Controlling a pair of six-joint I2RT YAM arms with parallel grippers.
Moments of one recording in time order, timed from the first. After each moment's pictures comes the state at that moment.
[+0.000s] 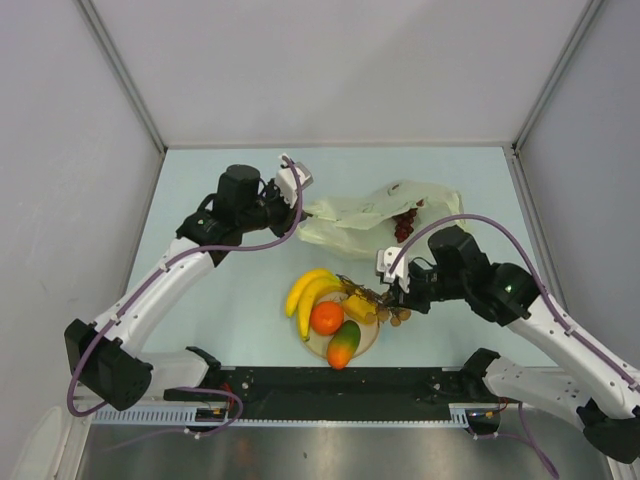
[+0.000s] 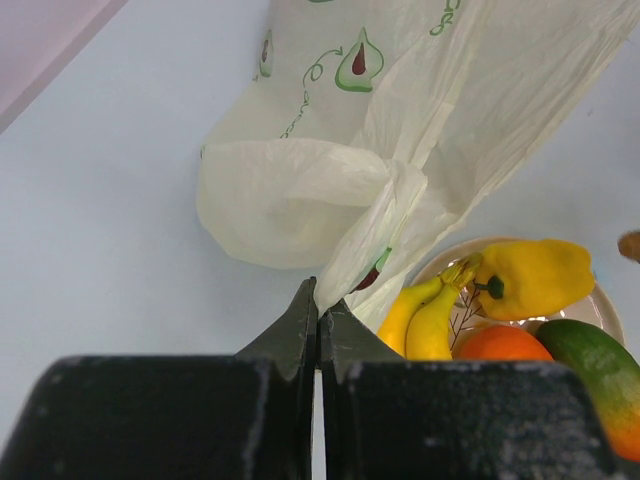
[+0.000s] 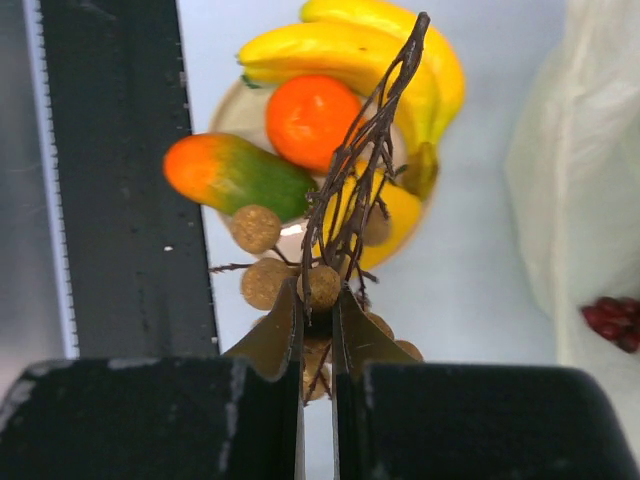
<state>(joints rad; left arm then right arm) -0.52 1.25 1.19 -0.43 0.34 0.24 0.78 0.88 1.02 -0.84 -0.46 -0.51</state>
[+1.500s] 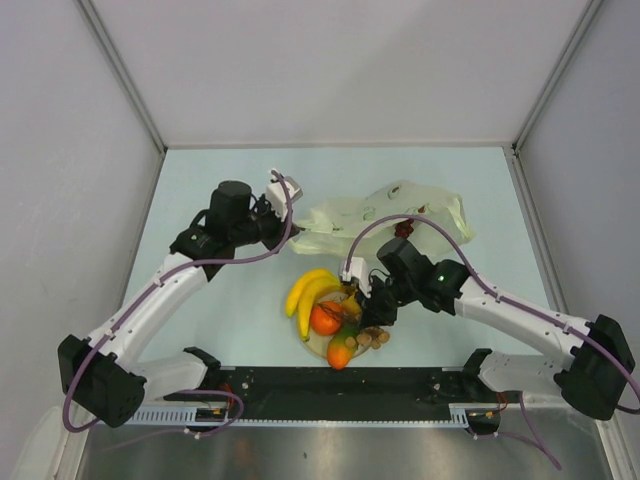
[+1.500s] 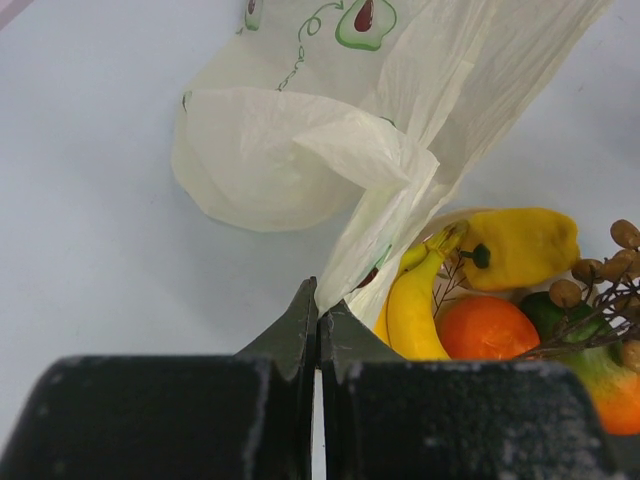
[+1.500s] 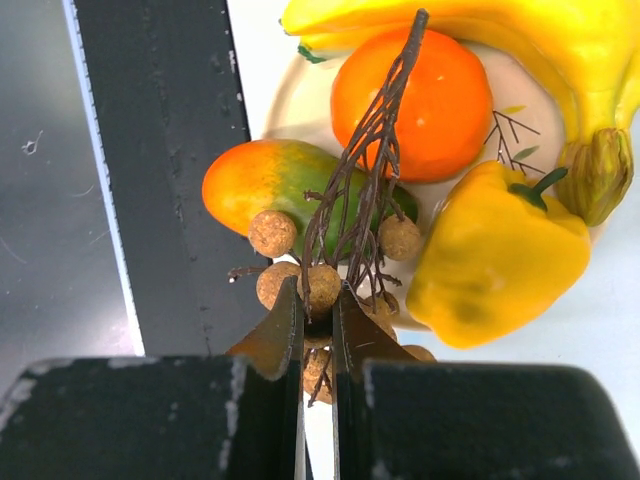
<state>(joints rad) -0.49 1.15 1.04 -0.41 0.37 0.19 0.88 1.15 0.85 -0.60 -0.53 -0.26</state>
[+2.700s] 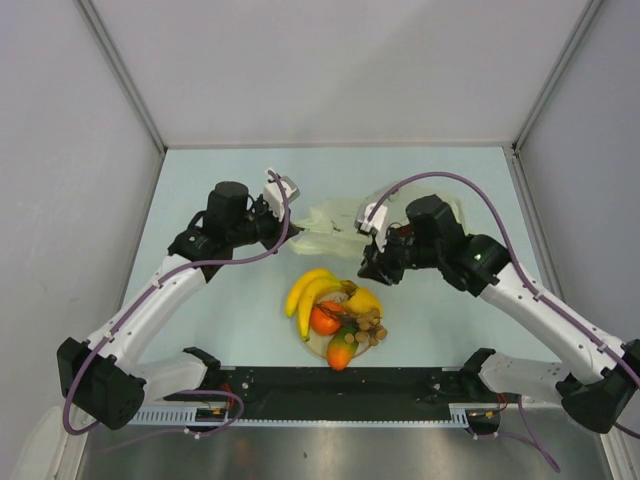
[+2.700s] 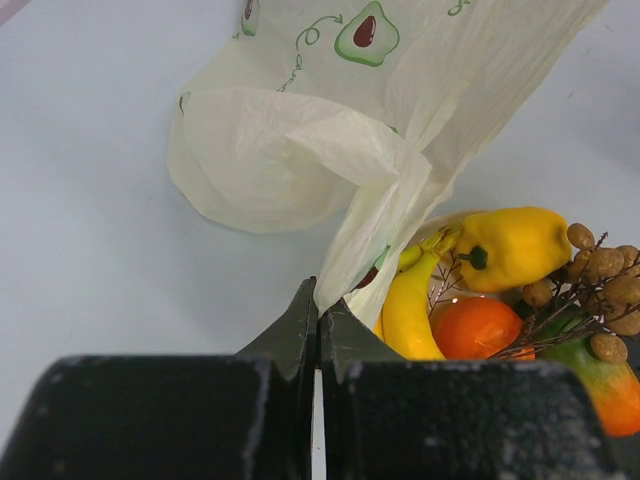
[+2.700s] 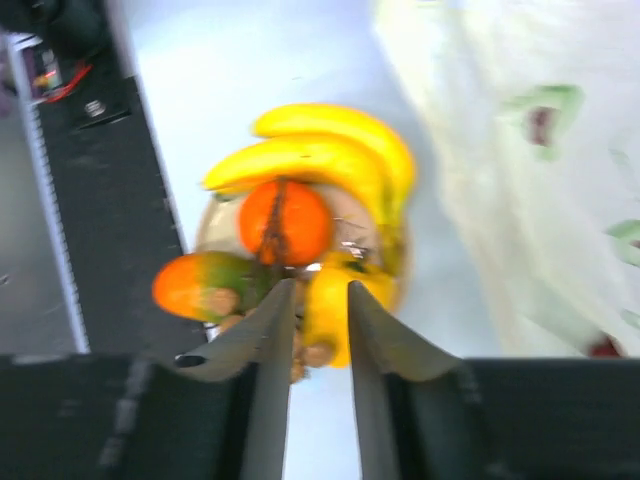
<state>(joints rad) -0.47 1.14 1.03 -0.39 0.40 0.18 0.77 1.11 1.15 -0.66 -0.46 -0.24</state>
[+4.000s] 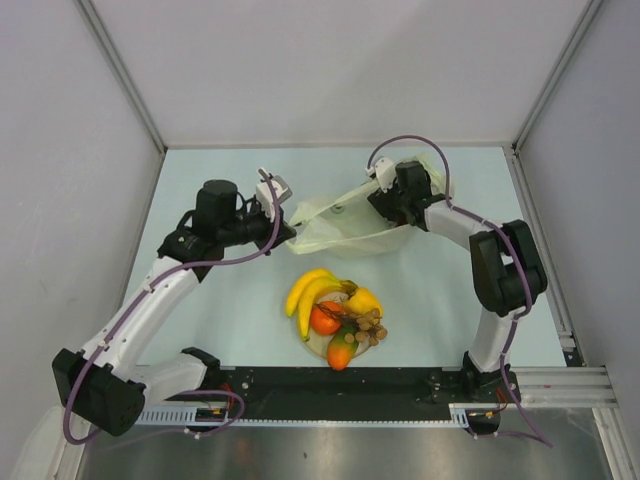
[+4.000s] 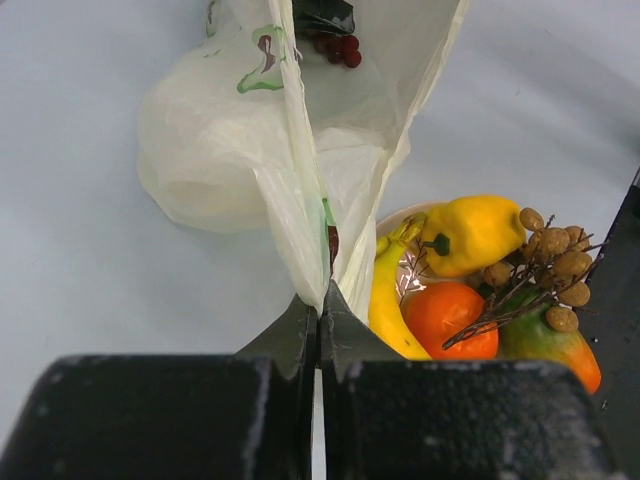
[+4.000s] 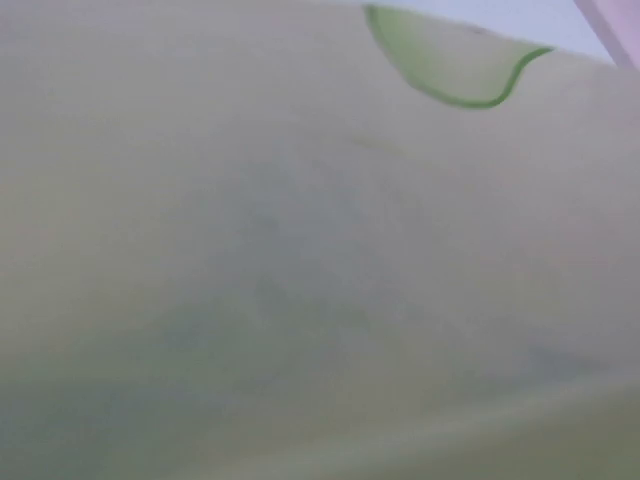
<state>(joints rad) -0.42 1.10 1.05 -0.46 0.53 0.19 0.36 1.84 1.23 -0.07 0.04 -0.47</state>
